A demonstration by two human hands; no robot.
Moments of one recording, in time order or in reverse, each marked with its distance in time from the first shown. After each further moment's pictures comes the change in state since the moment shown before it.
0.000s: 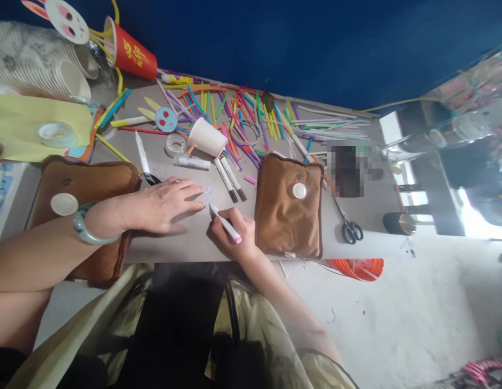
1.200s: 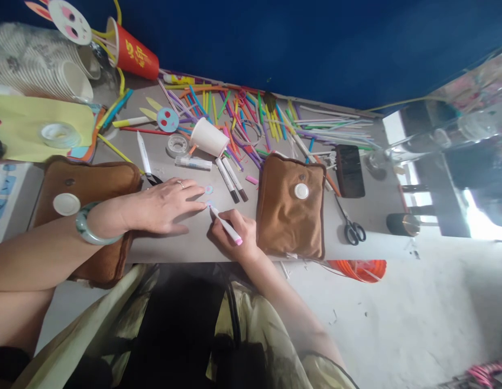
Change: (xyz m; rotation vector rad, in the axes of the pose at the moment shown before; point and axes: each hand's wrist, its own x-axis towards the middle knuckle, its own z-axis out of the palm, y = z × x) left_hand 0.000 -0.001 0.000 0.038 0.000 0.010; right_hand -0.001 0.001 0.000 -0.012 0.002 -0.029
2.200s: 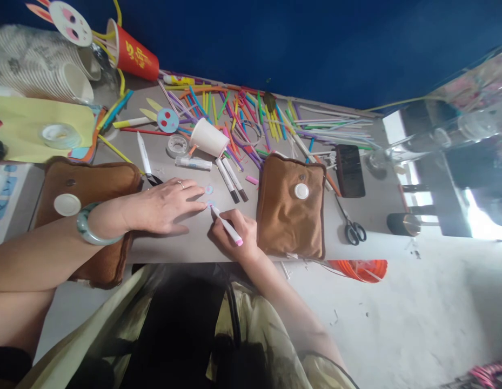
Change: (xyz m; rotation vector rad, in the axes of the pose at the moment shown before) left_hand 0.000 0.000 0.002 -0.011 0.013 -0.003; right_hand 0.000 0.000 0.000 -0.024 0.020 -0.016
